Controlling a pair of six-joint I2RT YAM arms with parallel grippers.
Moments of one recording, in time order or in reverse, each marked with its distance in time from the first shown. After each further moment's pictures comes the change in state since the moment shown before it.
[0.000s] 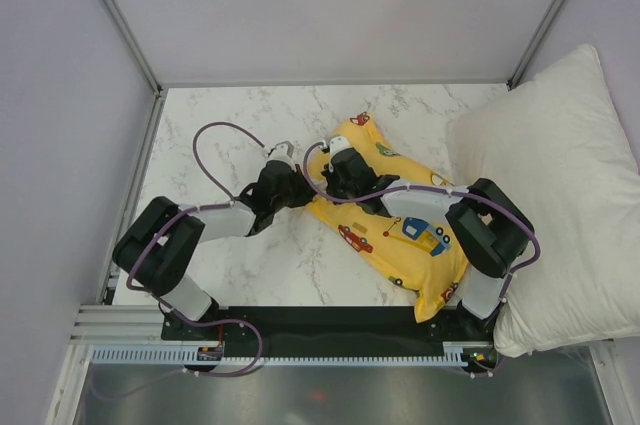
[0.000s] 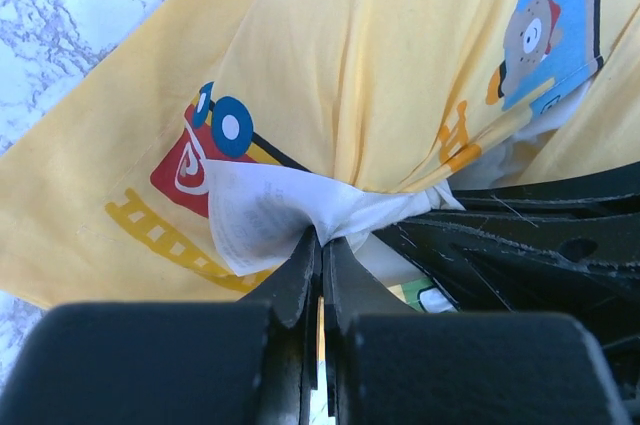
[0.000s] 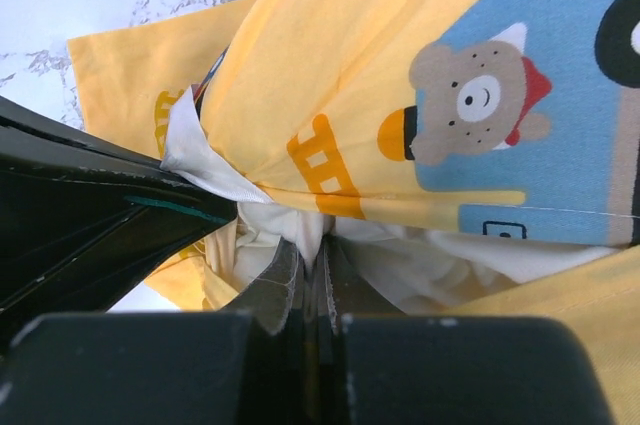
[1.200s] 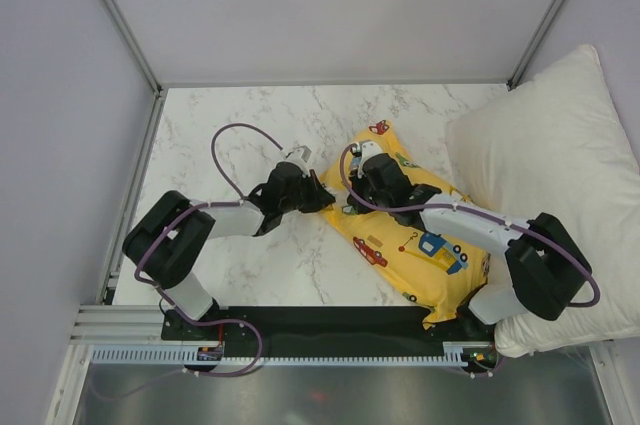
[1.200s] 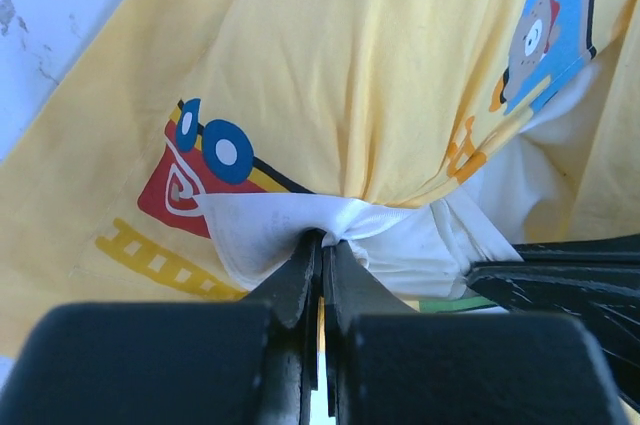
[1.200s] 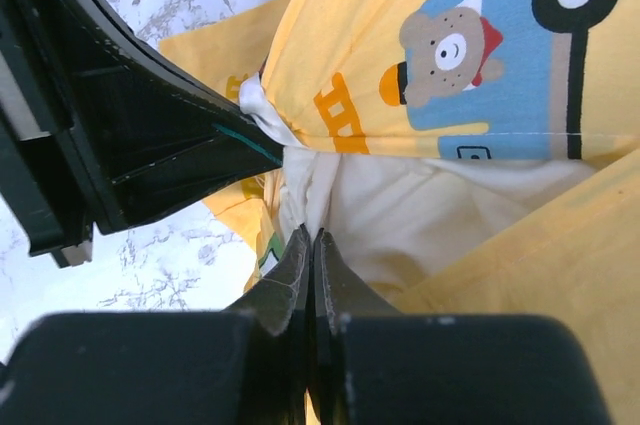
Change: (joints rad) left arm -0.051 0.072 0.040 0.035 0.176 -0.033; right arm -0.038 -0.336 -0.186 -0.134 -0.106 0.122
